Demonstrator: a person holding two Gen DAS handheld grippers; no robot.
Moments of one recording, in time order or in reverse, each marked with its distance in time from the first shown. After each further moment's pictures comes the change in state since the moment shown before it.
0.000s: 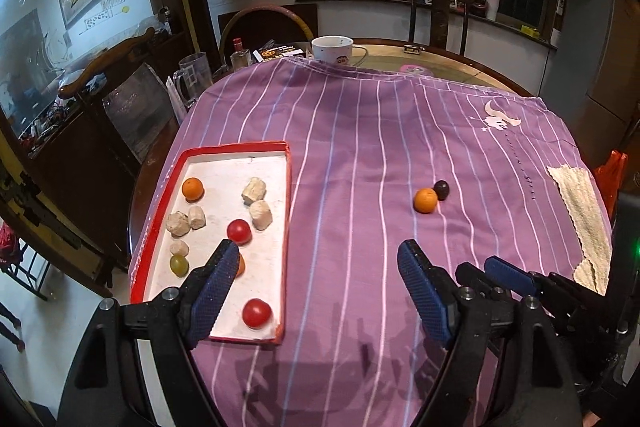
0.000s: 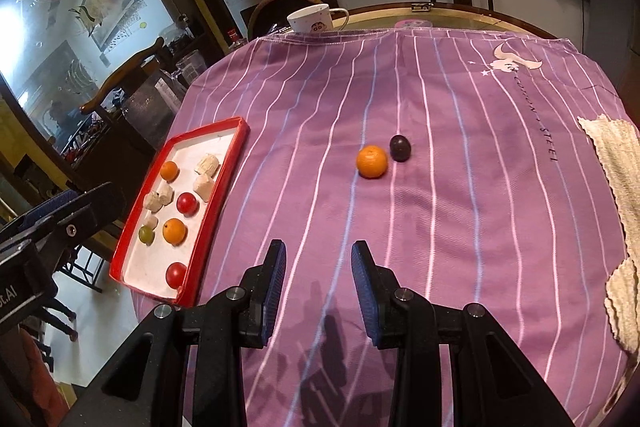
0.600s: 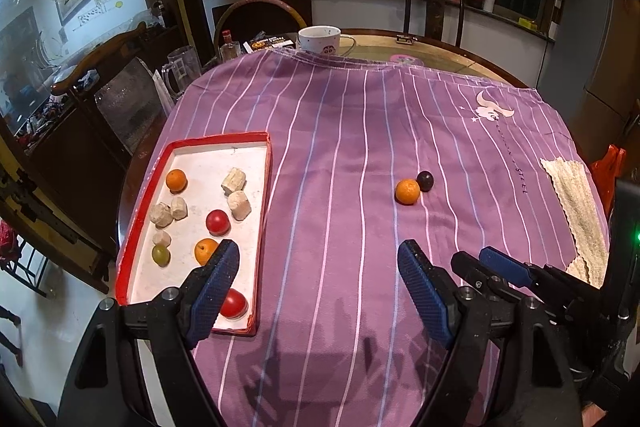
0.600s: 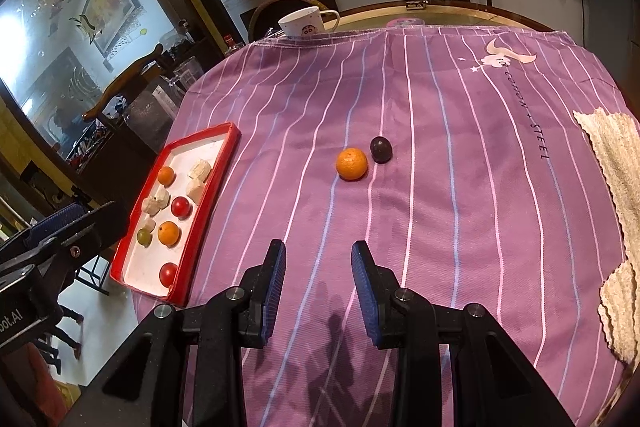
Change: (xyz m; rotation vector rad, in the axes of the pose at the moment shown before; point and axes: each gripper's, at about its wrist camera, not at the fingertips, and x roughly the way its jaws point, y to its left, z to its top) left arm 0.008 -0.024 0.000 -0.001 0.043 -0.012; right arm -0.002 -0.028 0.002 0.023 0.006 0.029
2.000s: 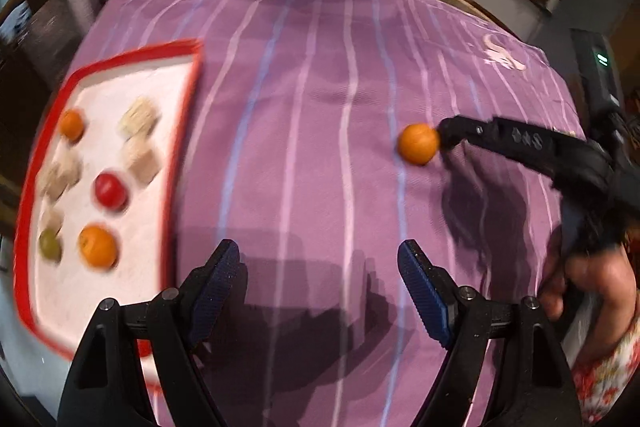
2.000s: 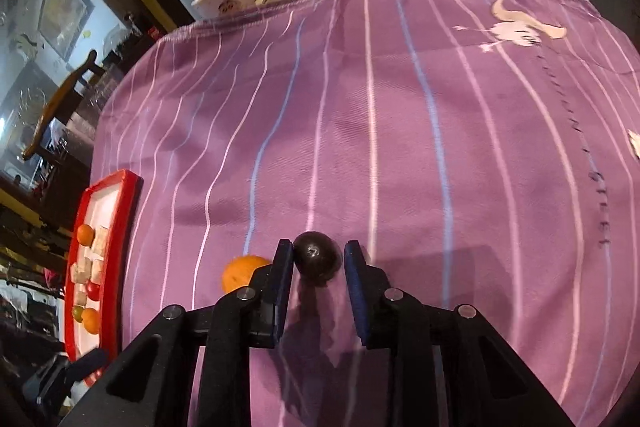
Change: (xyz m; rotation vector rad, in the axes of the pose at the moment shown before) left arm 0.143 -0.007 0.002 -0.022 0.262 -0.189; right arm 0.130 -0.079 0.093 0.101 0.117 -0.059
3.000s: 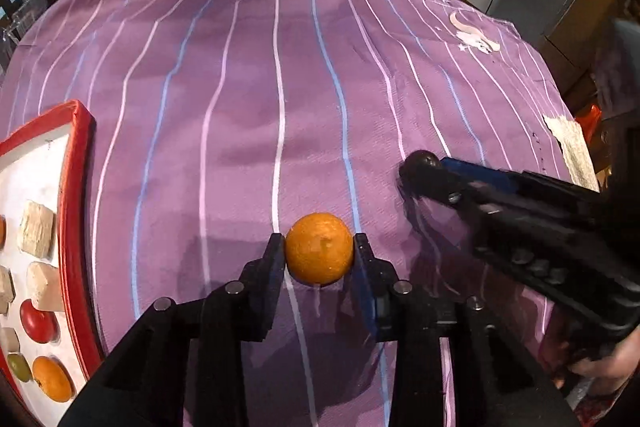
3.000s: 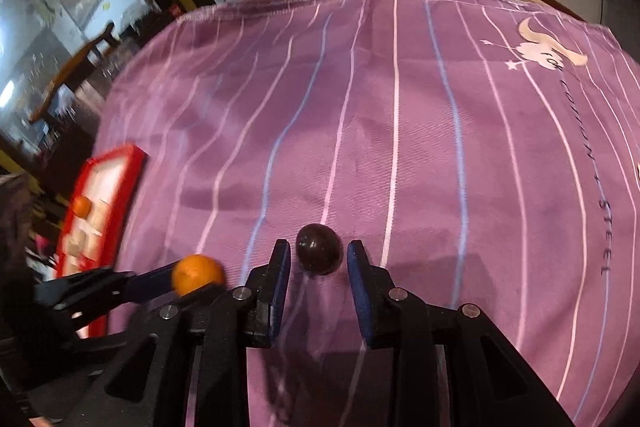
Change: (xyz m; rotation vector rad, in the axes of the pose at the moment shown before) left arm 0.064 -0.024 0.053 0.136 0.019 -0.103; right arm 0.017 0.016 -0.001 -0.130 0.032 -0.017
